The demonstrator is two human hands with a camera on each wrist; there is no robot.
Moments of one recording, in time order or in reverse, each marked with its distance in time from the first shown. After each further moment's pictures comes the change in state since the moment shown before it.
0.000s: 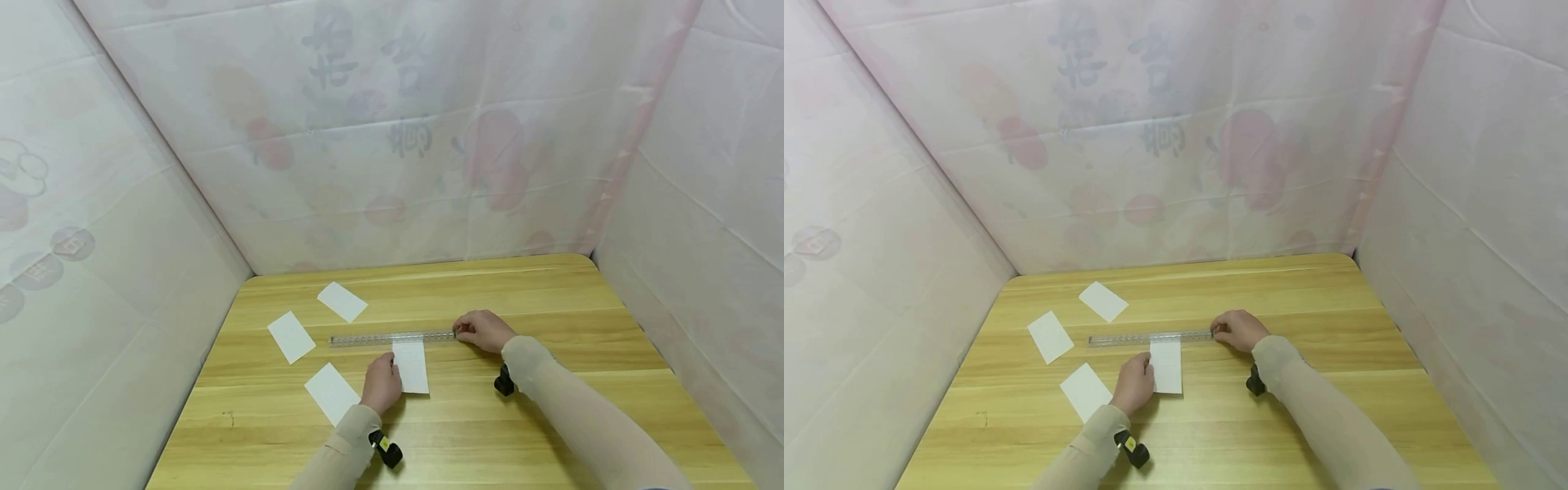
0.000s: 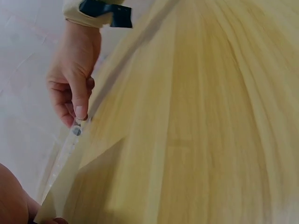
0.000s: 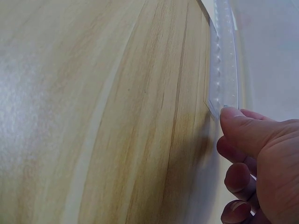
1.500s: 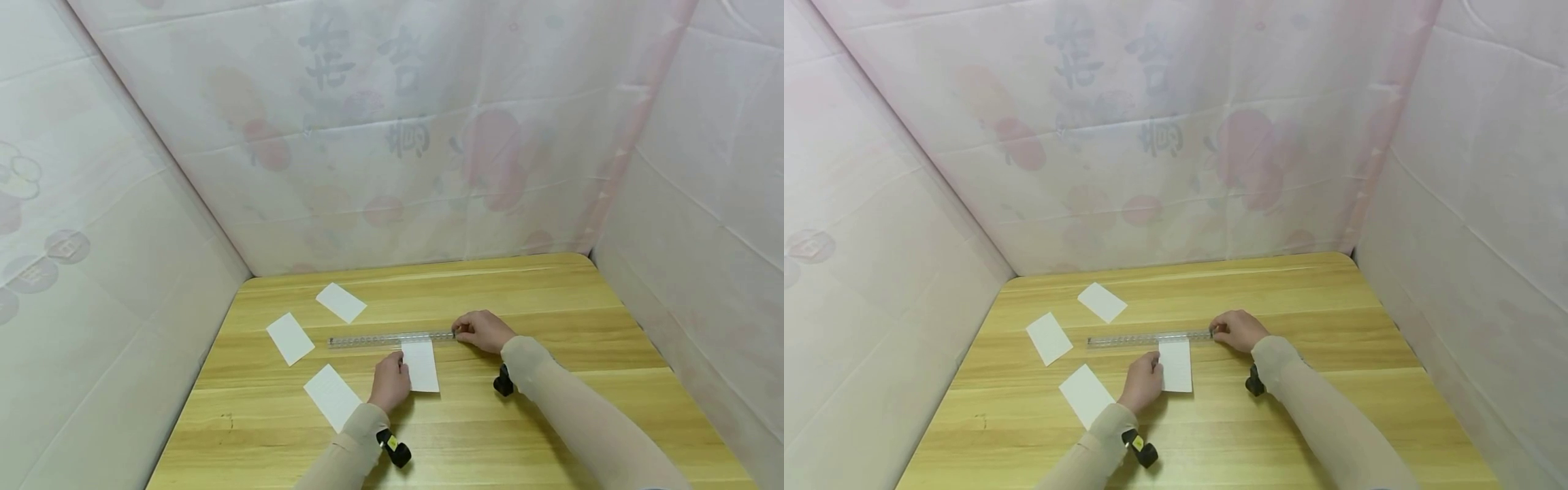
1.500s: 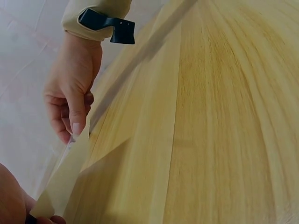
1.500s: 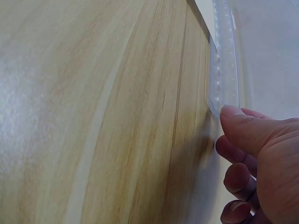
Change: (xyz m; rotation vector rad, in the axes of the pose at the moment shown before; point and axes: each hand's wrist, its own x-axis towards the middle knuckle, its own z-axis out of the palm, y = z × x) left_hand 0.002 0.012 0.012 -0.077 -0.026 -0.022; right_hand -0.001 0.000 0.000 -0.010 0.008 -0.019
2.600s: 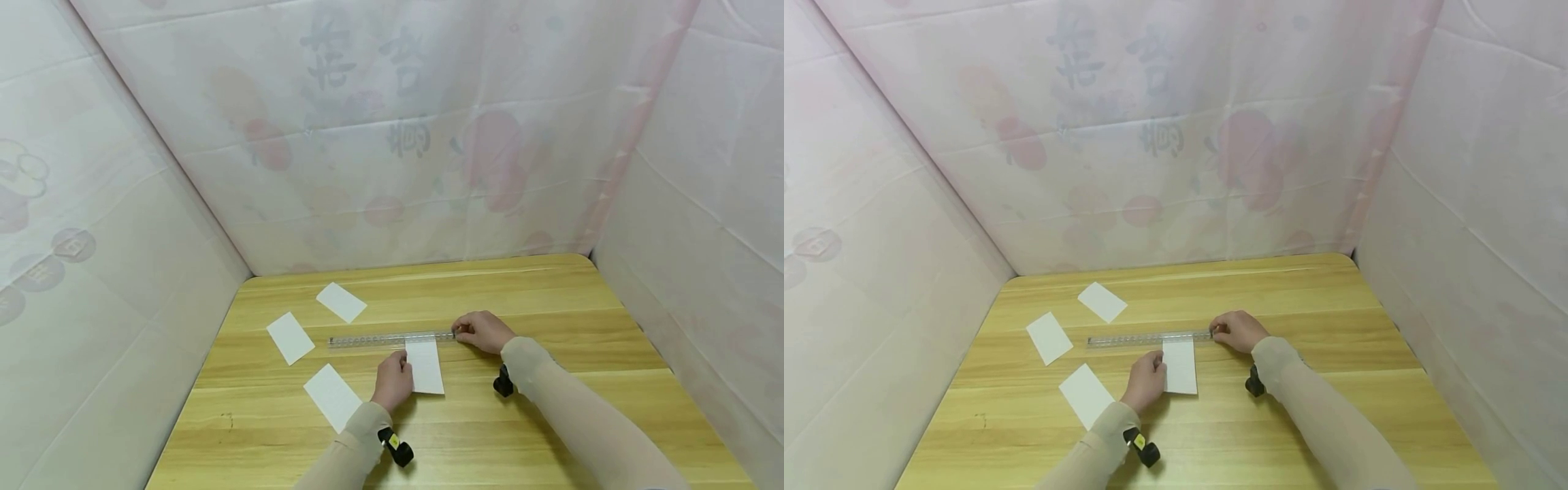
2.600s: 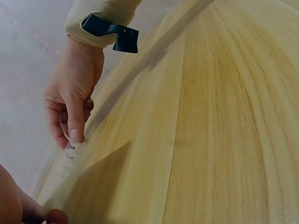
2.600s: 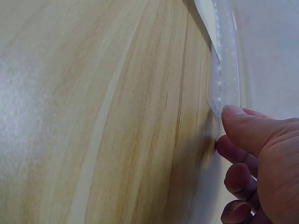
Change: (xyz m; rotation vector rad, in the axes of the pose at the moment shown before) left_hand 0.003 0.003 0.006 -0.073 0.030 -0.015; right_hand 0.001 0.003 0.001 0.005 -0.003 0.003
